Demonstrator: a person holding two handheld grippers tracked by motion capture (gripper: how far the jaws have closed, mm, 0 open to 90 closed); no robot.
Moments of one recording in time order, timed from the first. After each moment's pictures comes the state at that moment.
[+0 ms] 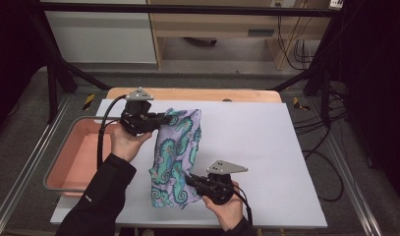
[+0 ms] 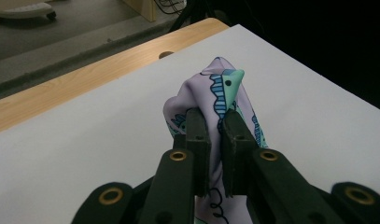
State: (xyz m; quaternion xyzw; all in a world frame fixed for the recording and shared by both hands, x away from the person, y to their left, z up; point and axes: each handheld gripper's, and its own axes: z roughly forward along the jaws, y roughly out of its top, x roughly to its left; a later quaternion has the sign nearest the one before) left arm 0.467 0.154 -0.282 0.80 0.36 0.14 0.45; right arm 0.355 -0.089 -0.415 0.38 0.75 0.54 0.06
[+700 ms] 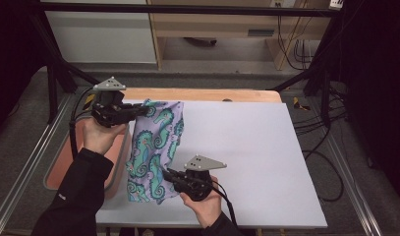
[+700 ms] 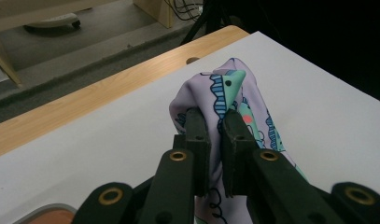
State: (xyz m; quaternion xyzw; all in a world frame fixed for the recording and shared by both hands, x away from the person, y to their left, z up) left arm 0.467 0.205 -0.253 0.80 0.37 0.17 0.44; right arm 0.358 -0.038 -0.396 0.34 0.74 0.57 0.05
